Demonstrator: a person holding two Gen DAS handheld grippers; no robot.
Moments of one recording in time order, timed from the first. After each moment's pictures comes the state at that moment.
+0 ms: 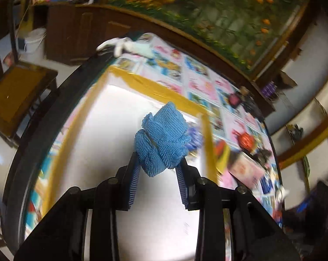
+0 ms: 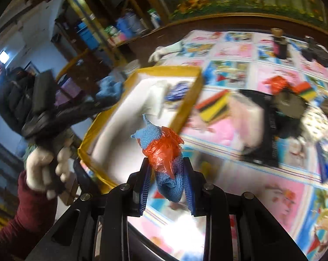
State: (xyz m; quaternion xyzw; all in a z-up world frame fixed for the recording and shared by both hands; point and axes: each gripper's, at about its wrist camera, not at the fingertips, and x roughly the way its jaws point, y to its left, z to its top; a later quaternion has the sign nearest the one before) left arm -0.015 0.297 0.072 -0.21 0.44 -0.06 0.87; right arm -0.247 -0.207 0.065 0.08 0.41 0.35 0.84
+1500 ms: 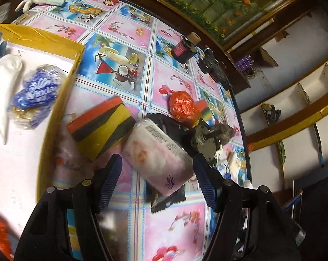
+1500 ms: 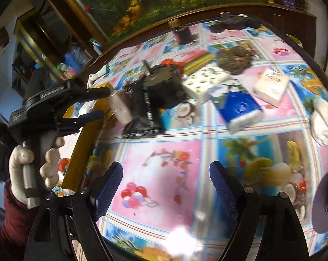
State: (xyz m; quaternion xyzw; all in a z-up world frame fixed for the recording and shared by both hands) left arm 0.026 0.088 0.043 -0.24 0.50 -0.16 0.81; right arm -0.277 -0.367 0.002 0.19 0.40 0.19 0.88
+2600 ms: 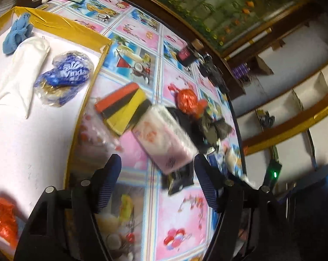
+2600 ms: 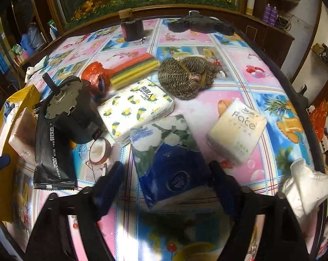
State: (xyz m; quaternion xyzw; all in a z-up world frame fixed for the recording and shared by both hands) left arm -0.009 0.123 0.042 -0.28 0.48 -0.17 0.81; right arm -0.171 -0.355 -0.010 0.06 0.45 0.04 0.89
